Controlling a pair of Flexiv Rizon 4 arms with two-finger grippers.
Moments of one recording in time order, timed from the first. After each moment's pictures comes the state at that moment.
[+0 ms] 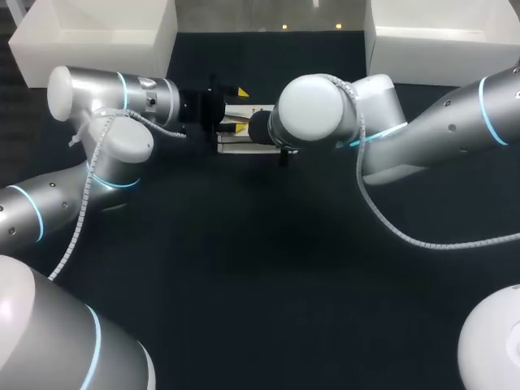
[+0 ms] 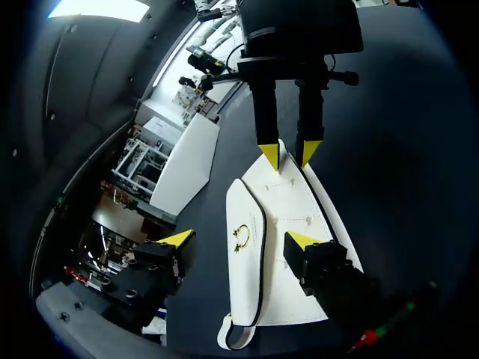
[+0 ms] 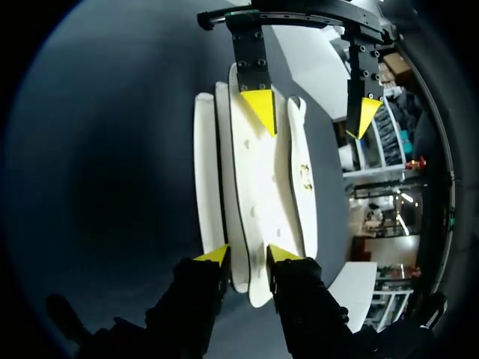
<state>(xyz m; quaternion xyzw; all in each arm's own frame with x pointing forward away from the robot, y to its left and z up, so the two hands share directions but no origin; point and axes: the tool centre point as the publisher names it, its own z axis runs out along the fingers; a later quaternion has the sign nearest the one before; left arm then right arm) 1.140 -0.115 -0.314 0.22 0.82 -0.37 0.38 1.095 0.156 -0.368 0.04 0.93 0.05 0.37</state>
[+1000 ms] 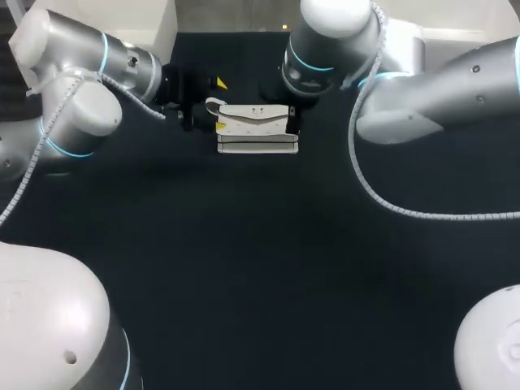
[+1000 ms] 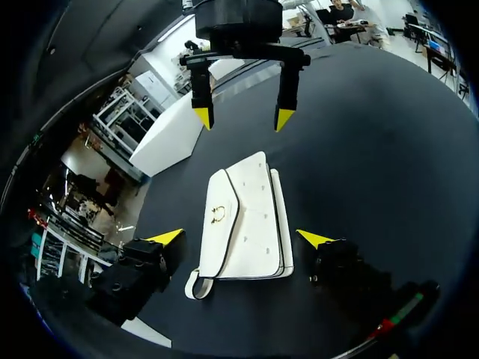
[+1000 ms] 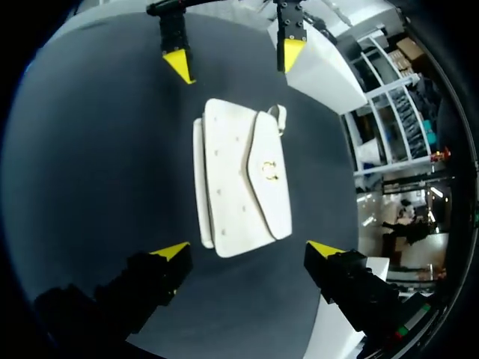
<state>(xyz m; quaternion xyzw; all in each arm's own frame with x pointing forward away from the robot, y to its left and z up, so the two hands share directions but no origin) 1.090 -0.067 -0.275 0.10 0.90 -0.33 0.24 1.087 0.137 -0.287 0.05 0.96 0.05 0.26</state>
